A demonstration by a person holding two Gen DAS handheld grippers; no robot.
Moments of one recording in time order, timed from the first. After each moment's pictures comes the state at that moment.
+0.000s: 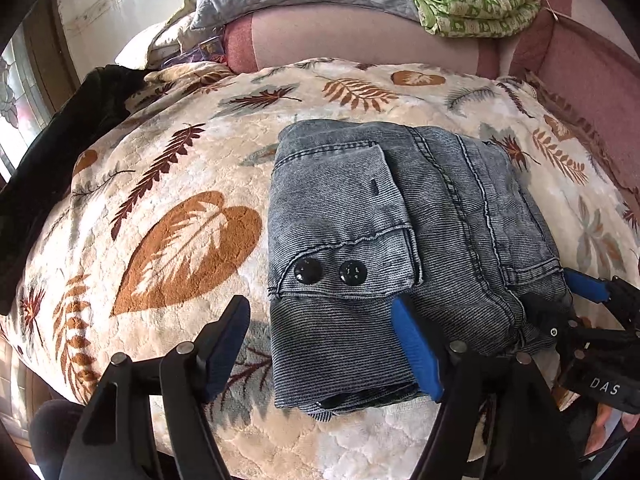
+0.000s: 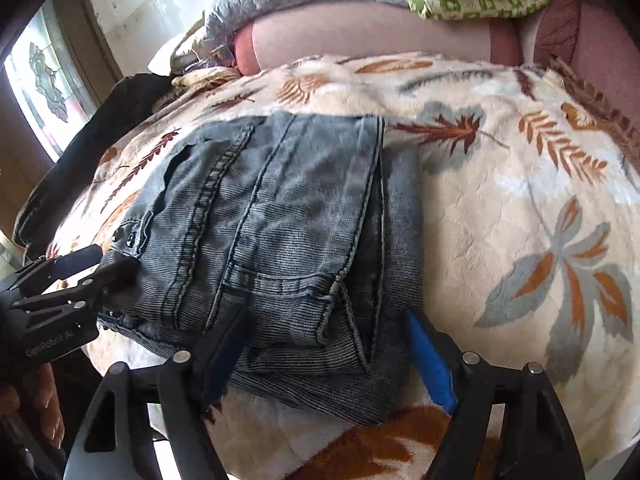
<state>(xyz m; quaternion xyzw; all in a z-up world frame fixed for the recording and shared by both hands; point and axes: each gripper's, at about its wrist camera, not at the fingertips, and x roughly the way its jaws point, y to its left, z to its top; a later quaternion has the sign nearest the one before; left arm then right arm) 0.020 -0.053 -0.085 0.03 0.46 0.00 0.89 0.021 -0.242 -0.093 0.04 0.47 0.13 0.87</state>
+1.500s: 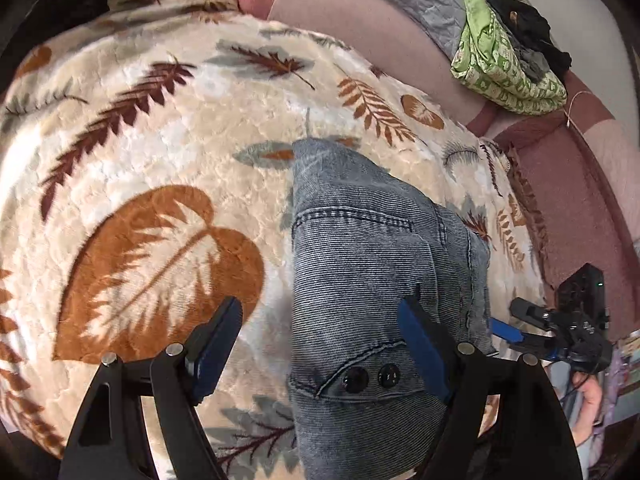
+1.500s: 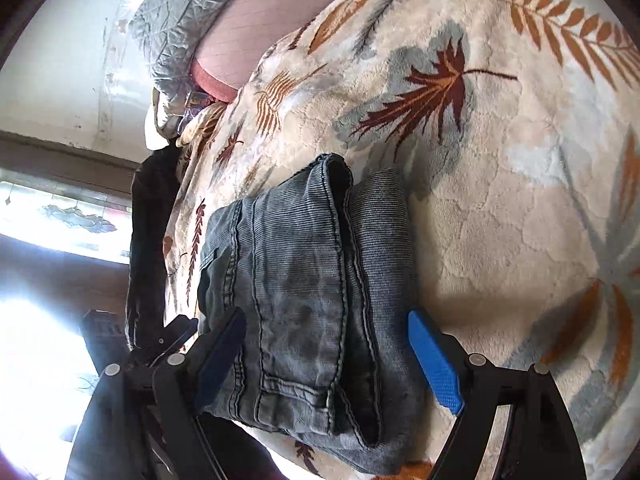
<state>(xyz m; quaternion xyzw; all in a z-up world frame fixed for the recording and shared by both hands) 0.100 0.033 -0.094 -0.22 0.52 -0.12 0.82 0.118 -0.319 -0.112 0.33 0.57 0.21 0.72</state>
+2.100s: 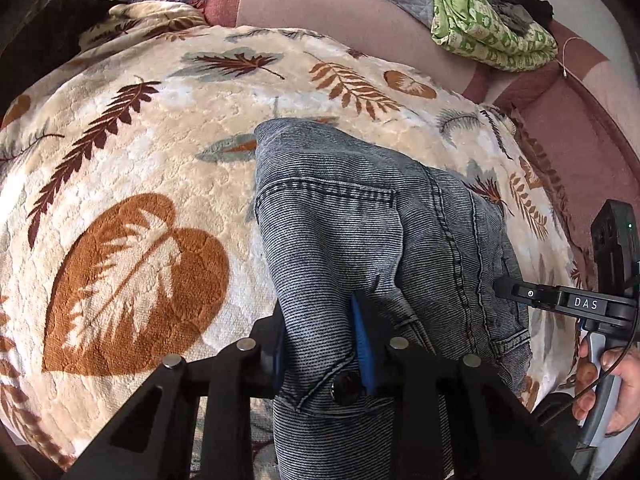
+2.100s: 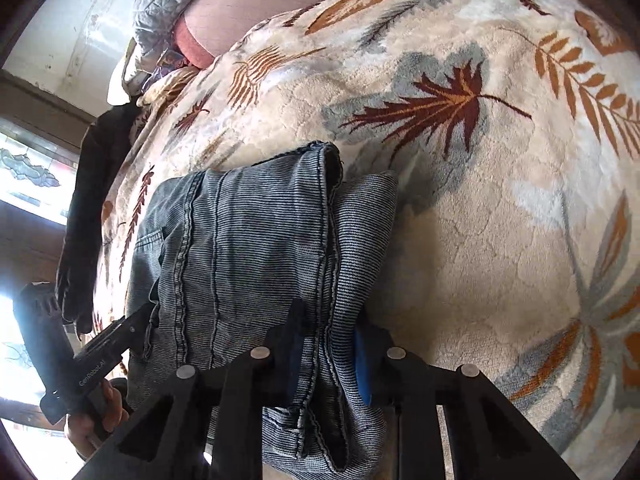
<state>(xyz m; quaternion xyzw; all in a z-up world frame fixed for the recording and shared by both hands) 0.091 -0.013 -0.096 -0.10 0.51 -0.10 0.85 0.127 -0.278 -0.106 0.19 0.59 0.16 0.77</state>
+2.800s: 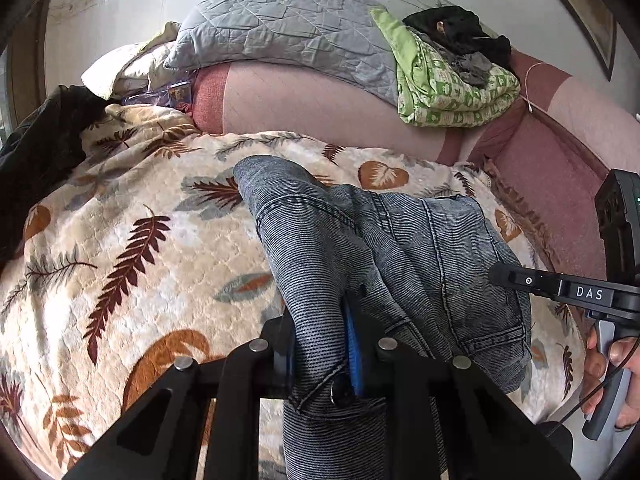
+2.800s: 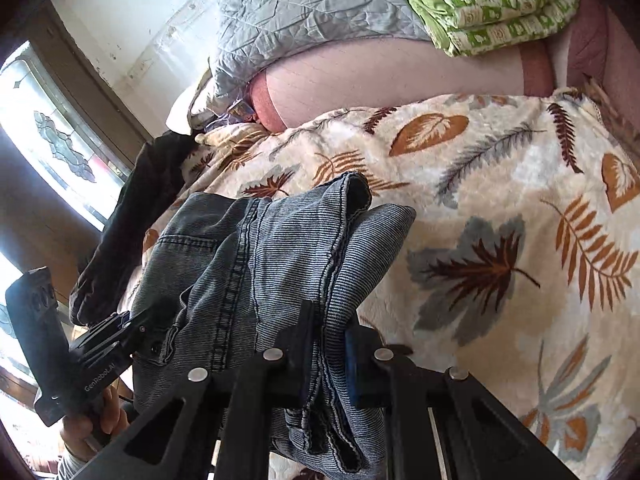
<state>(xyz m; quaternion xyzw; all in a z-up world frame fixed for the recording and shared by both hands) 0.111 -0.003 -0.002 -0.07 0.40 -0.11 0.91 0.146 -0.247 0.006 0.13 0.47 0.19 0.85</state>
